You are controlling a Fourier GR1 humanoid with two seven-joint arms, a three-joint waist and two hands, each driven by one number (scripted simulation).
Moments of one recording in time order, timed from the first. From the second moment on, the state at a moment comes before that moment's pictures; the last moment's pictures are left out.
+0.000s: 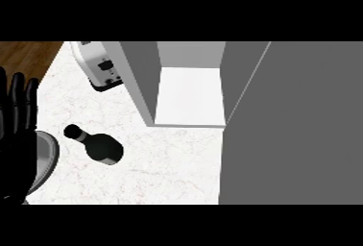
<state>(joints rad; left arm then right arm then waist) -0.05 0.07 0.03 -2.10 -0.01 0.03 -0.03 0.01 -0.14 -0.02 -2.10 0.01 0.00 -0.01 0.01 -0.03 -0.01</state>
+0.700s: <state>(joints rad) -0.12 0.01 -0.21 -2.16 -0.16 0.45 0.24 0.18 -0.12 0.18 -2.30 -0.20 0.17 0.10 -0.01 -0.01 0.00</state>
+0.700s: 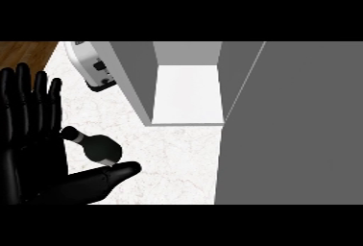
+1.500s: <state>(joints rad) -0.30 0.00 -0.59 -2.31 -0.65 0.70 0.84 0.15 -0.14 0.17 -2.39 -0.27 0.16 0.27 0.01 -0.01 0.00</state>
